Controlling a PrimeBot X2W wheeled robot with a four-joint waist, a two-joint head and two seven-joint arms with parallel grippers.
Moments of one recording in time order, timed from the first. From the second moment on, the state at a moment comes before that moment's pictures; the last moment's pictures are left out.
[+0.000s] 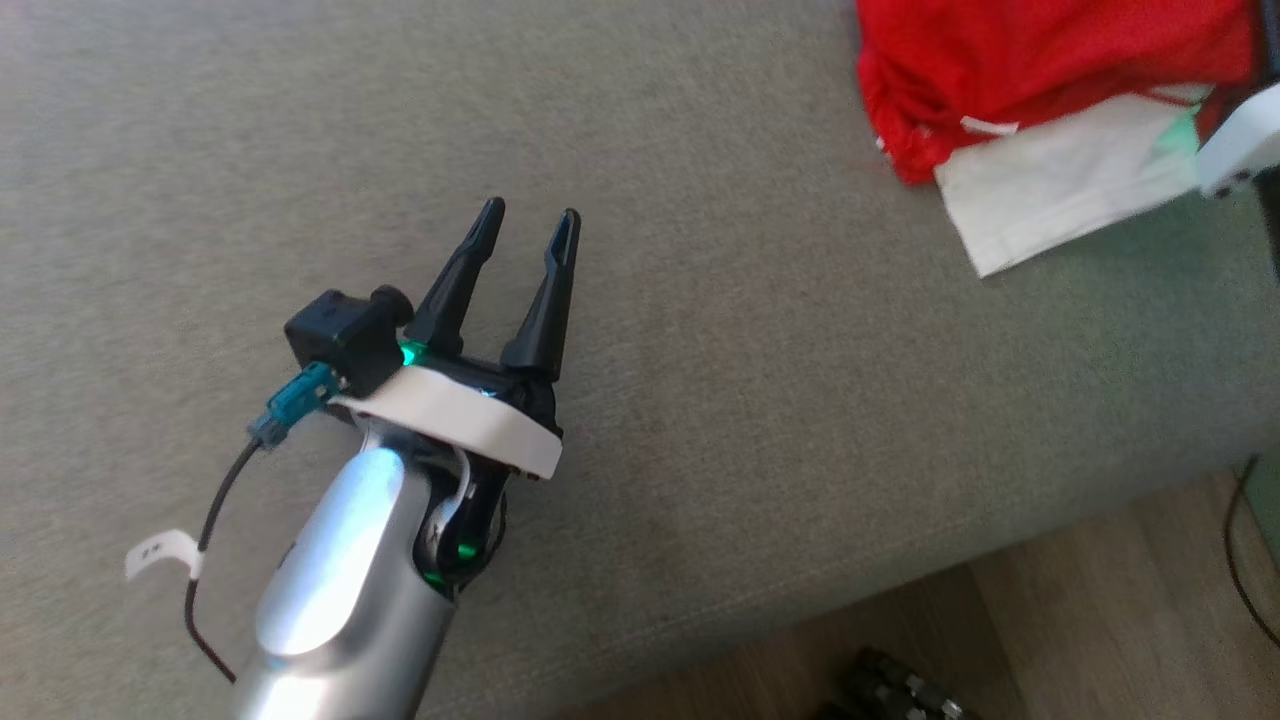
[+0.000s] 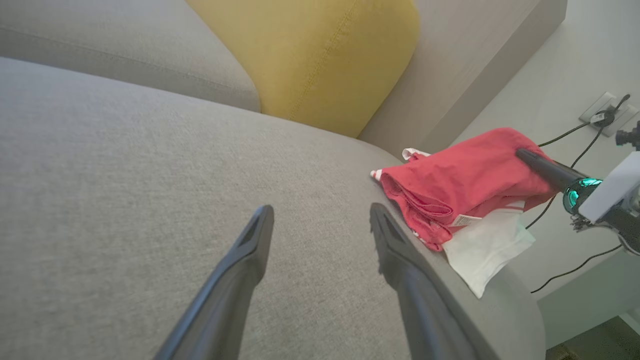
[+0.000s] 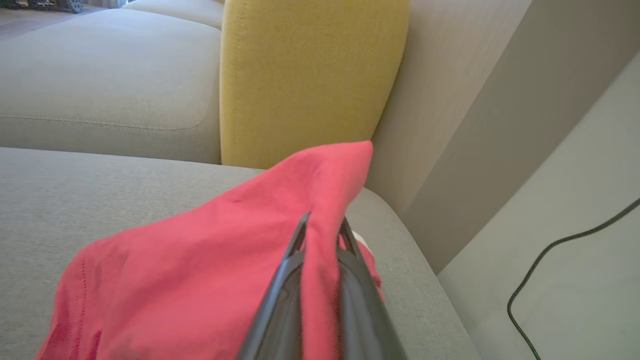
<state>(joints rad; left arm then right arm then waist) -0.40 0.04 -0.42 0.27 -0.48 -0.08 -0.25 -0.92 -0.43 0.27 0.84 0.30 0.13 -0.17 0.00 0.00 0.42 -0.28</state>
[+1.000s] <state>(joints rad) -0.35 0.04 -0.40 0.26 -0.53 -0.09 -0.26 -0.94 -0.38 0.24 0.86 0.22 0.13 -0.25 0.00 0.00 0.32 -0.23</state>
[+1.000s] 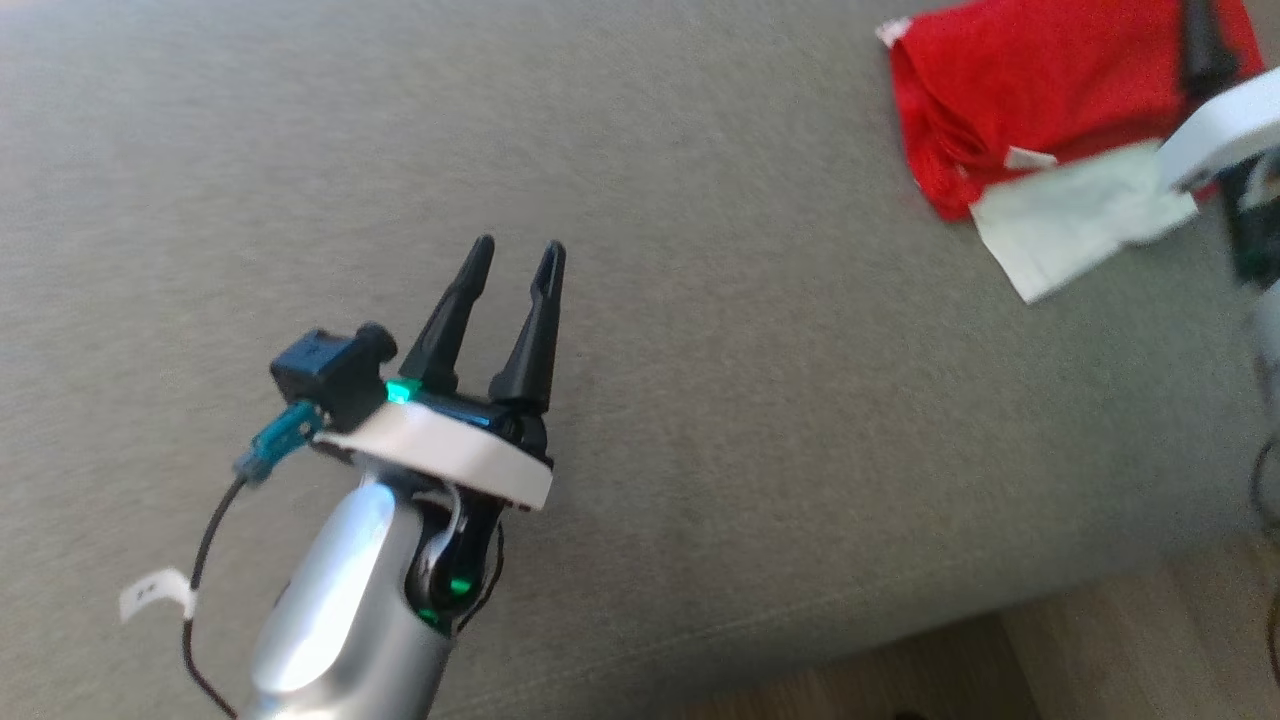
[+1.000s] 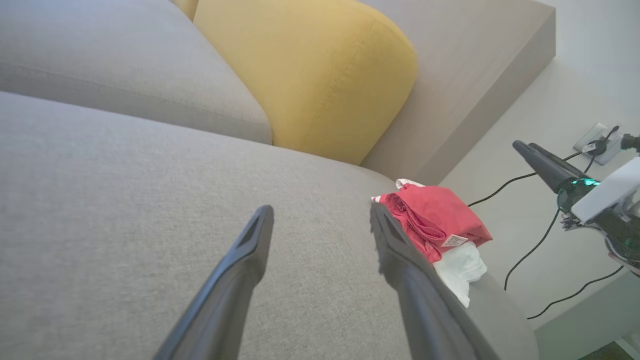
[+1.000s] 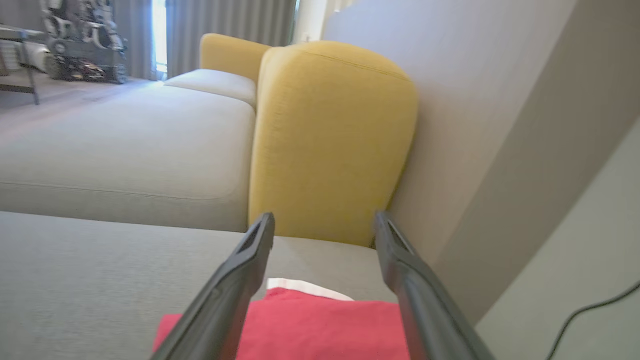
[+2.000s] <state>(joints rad) 0.04 0.05 -0.18 0.09 -0.43 -0.04 -0.26 -0.09 -0.05 -0.08 0.18 0.04 0.13 -0.25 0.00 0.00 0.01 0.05</state>
